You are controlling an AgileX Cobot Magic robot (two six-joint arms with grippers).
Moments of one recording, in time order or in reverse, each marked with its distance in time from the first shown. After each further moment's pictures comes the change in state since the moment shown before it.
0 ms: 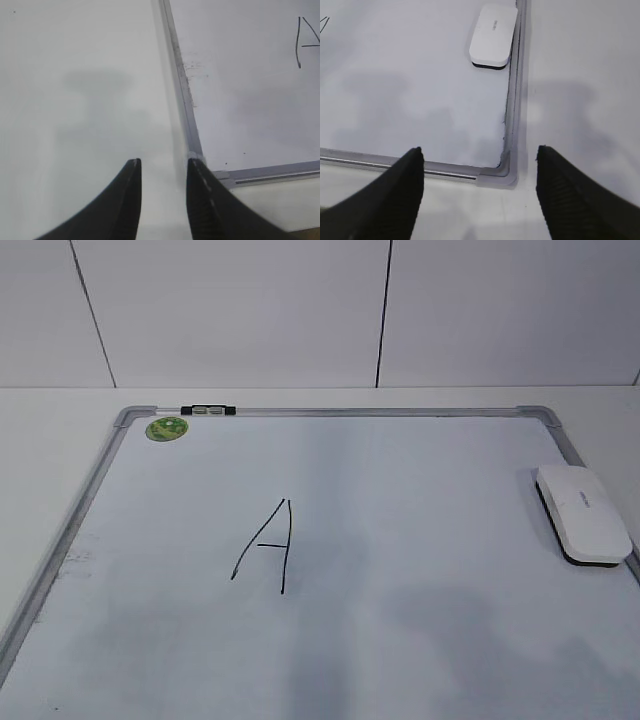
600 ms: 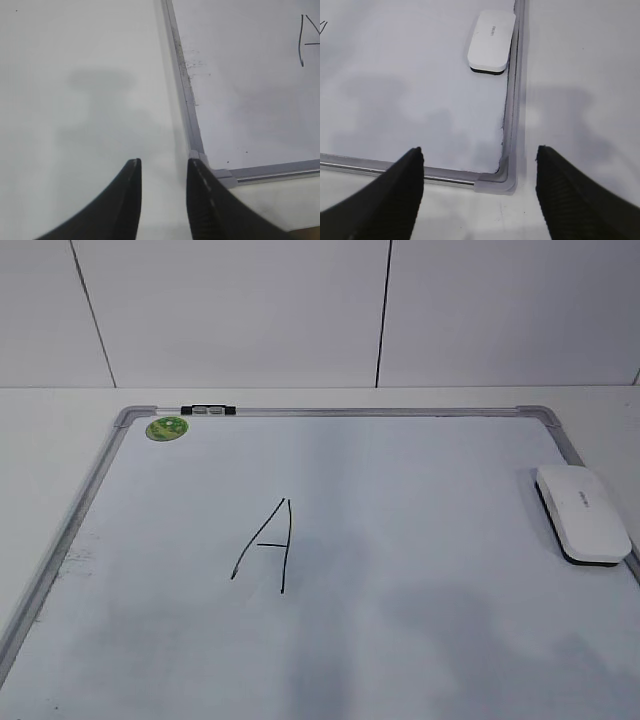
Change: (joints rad) left arm 0.000 0.000 0.002 0.000 0.000 0.000; right arm 0.000 0.000 0.005 -0.006 -0.019 0.000
